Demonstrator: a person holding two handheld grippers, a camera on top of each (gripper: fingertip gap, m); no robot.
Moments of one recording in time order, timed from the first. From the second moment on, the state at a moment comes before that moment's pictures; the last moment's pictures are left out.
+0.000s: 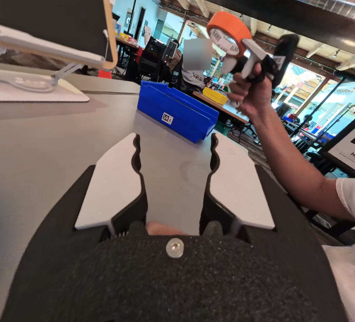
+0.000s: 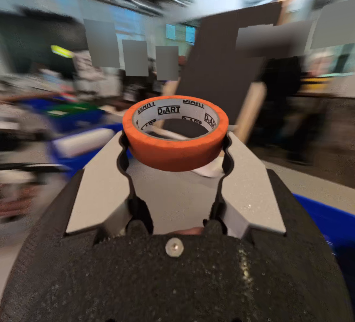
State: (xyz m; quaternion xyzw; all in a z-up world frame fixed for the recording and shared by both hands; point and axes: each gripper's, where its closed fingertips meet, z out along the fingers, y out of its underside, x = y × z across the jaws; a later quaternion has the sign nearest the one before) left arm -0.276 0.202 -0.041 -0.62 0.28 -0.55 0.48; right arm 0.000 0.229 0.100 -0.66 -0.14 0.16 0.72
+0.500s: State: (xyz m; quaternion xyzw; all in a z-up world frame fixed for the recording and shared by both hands) left arm -0.275 0.150 -0.062 -0.62 0.36 -0.49 0.49; right arm 0.155 0.343 -0.148 -0.88 -0.09 -0.04 0.46
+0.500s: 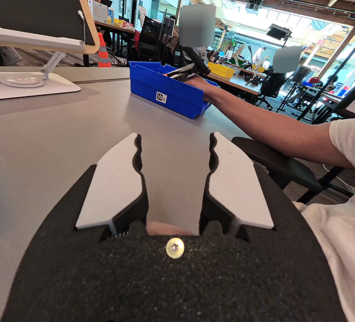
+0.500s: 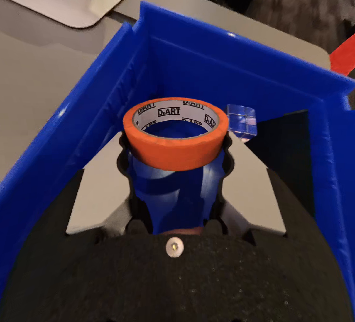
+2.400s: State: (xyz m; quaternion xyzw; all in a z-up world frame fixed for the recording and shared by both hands) left arm -0.428 0.432 -0.118 -0.95 0.22 -0.05 0.21; right arm -0.189 0.212 -0.116 -0.76 -0.13 0.47 0.44
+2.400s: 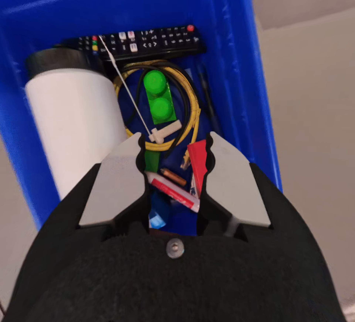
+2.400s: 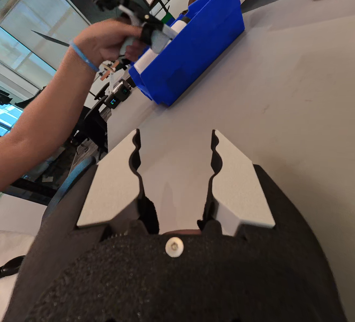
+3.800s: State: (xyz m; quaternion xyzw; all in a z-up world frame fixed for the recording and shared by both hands) left arm -0.356 0.315 0.009 -0.70 0.37 -0.01 0.61; right arm -0.198 0.223 -0.081 -0.70 -0.18 0.49 0.48
